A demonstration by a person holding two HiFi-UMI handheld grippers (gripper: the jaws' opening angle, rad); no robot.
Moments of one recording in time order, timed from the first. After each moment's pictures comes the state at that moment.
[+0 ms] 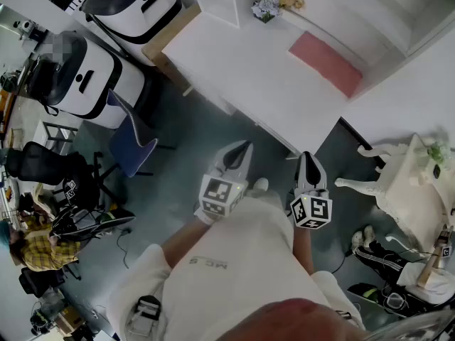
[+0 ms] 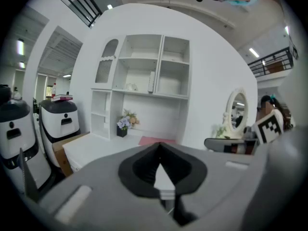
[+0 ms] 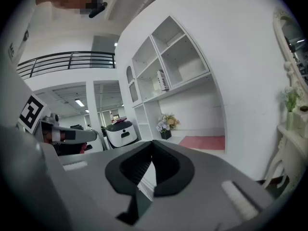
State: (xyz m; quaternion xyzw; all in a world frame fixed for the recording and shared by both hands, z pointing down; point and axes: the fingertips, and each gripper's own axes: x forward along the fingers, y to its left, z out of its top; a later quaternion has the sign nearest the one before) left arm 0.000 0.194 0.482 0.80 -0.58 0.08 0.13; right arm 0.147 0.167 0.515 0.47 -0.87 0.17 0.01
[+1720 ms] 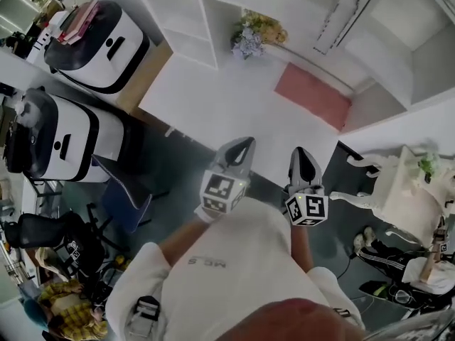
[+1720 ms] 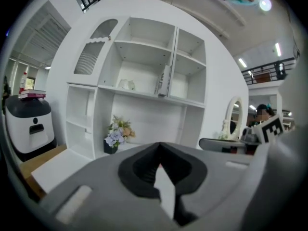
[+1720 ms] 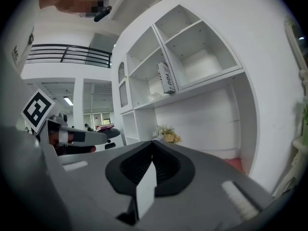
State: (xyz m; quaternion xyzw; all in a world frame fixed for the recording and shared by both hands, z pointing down) left arm -0.095 -0.064 0.451 0.86 -0.50 0.06 0.13; right arm 0.025 -0.063 0.468 0.51 -0.85 0.12 -0.01
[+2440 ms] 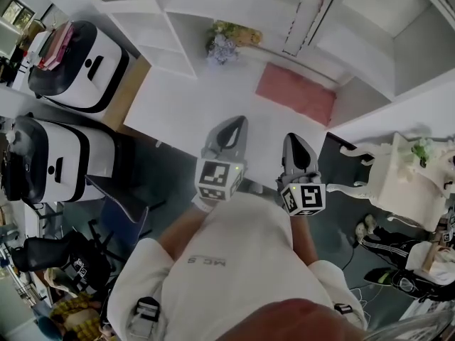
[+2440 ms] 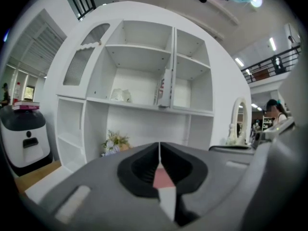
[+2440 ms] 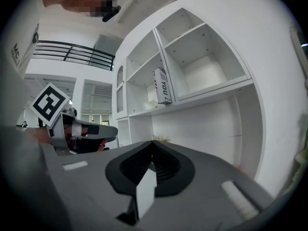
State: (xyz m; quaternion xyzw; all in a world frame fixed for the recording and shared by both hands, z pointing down) left arm -0.059 -0.153 0.408 0.85 -0.51 0.04 0.09; right arm 0.053 -0.123 0.435 0.52 -0.85 0.07 -0.02
